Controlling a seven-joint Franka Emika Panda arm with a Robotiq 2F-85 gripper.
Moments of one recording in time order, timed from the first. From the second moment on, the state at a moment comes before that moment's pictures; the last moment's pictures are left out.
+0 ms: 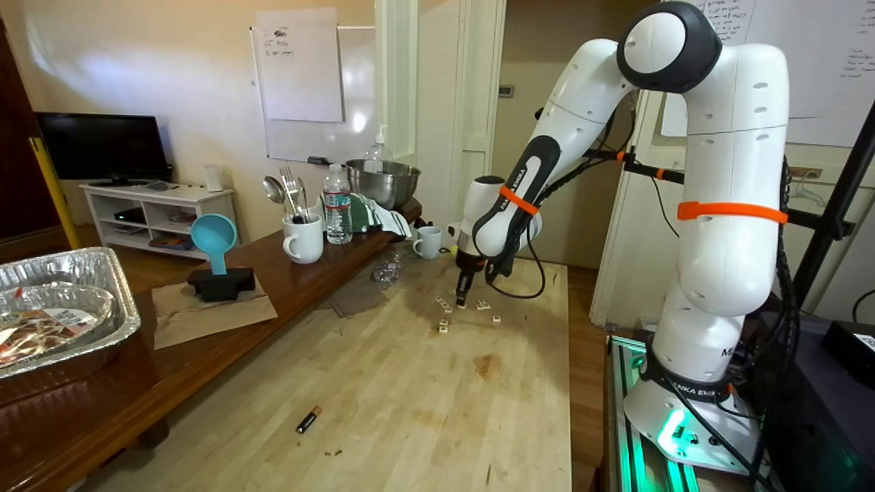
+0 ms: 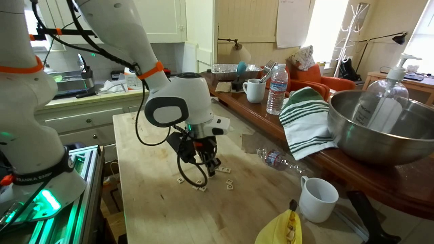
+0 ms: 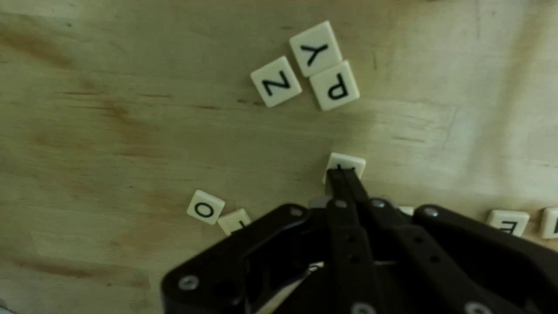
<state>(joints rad) -0.24 0.18 -0.08 -2.57 -0.10 2.95 -0.39</state>
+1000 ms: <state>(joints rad) -0.21 0.16 0.00 -2.61 -0.10 2.96 -0.45</state>
